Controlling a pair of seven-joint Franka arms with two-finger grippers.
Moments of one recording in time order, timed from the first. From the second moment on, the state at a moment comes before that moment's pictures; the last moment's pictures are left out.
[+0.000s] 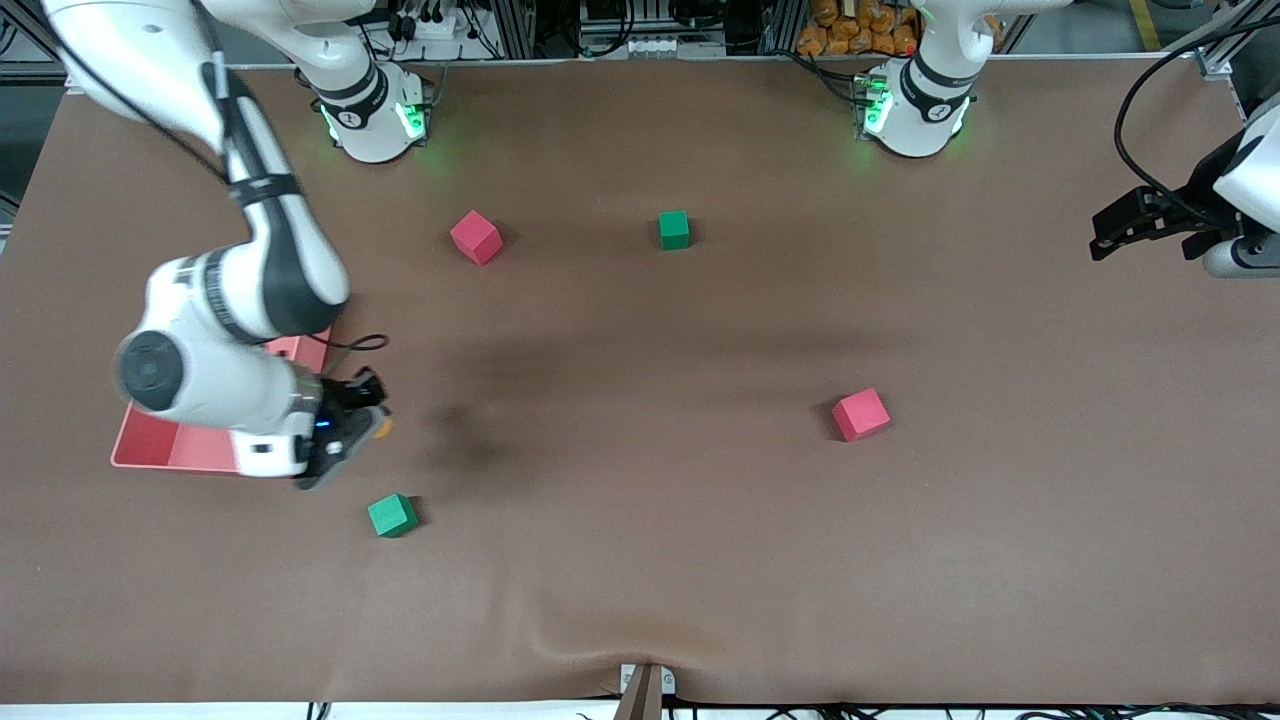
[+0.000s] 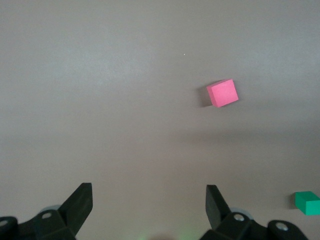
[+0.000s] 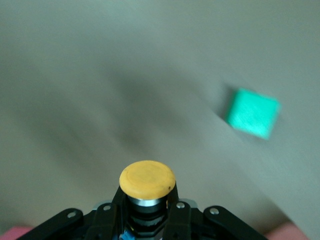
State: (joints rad) left arm -0.01 -0.04 -0.03 -1.61 0.02 1.54 -0.04; right arm 0.16 0.47 0.08 -1.63 0.12 2.03 -0.64
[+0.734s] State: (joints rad) left arm -0.01 -0.03 -0.03 -1.61 0.02 1.54 -0.04; right arm 0.45 0.70 0.08 -1.47 0.11 2.18 -0.02
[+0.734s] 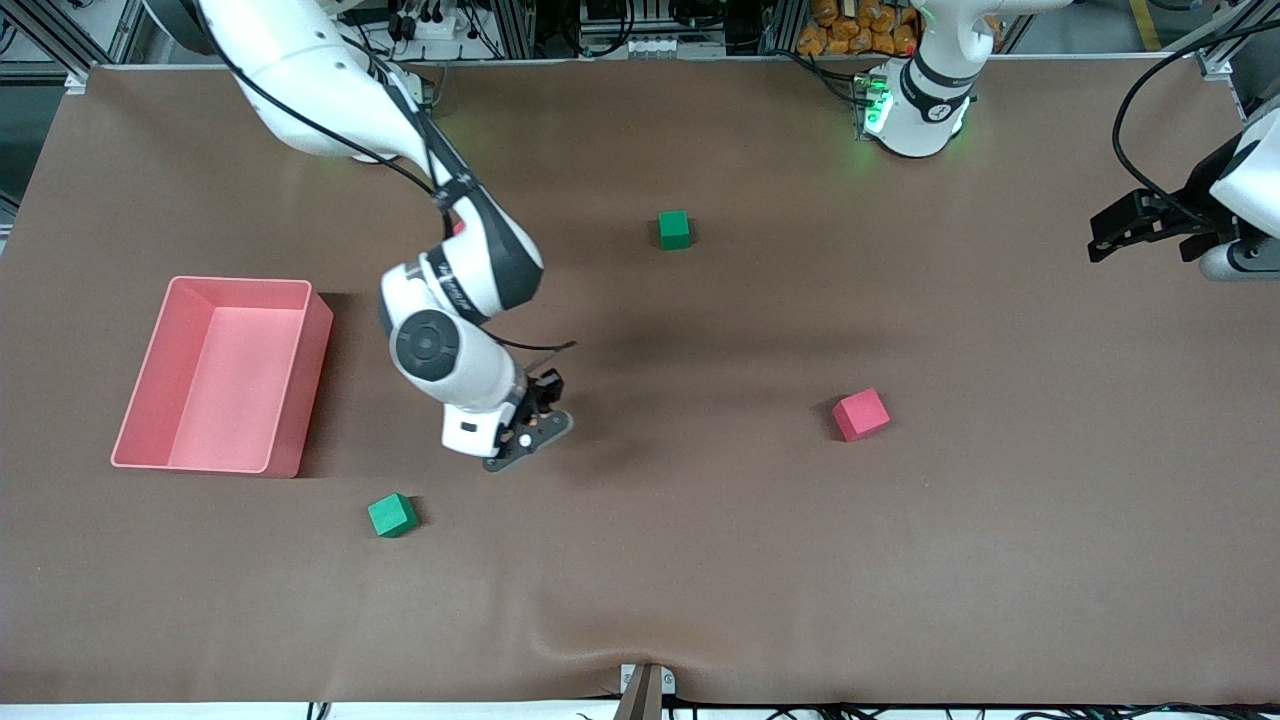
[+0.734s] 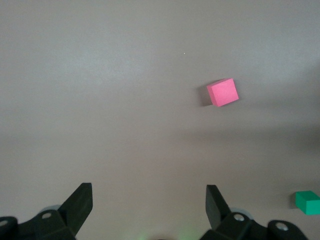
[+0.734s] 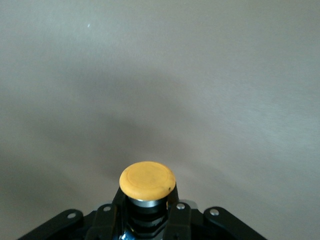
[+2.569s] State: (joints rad) left arm -0.02 -0.02 -0.04 -1.63 0.02 1.54 -0.03; right arm 0.57 0.98 0.07 -1.20 0.11 2.33 0.36
